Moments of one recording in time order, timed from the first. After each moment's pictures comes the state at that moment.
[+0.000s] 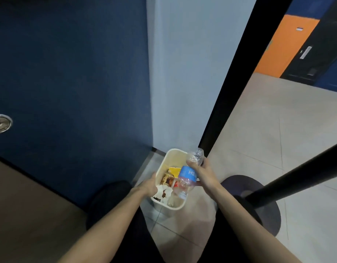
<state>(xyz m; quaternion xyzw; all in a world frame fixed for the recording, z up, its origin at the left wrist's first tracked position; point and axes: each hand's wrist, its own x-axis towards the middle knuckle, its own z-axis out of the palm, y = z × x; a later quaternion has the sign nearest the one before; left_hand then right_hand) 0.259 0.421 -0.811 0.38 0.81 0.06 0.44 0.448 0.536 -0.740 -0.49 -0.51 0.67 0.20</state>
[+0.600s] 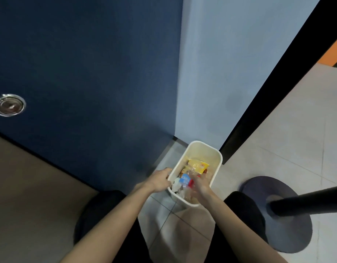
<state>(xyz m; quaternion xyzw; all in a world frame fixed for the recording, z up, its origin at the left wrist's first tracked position) 0.251 0.396 -0.790 0.36 0.80 0.12 0.45 0.392 0.505 -0.865 -0.55 -0.40 0.72 0.14</state>
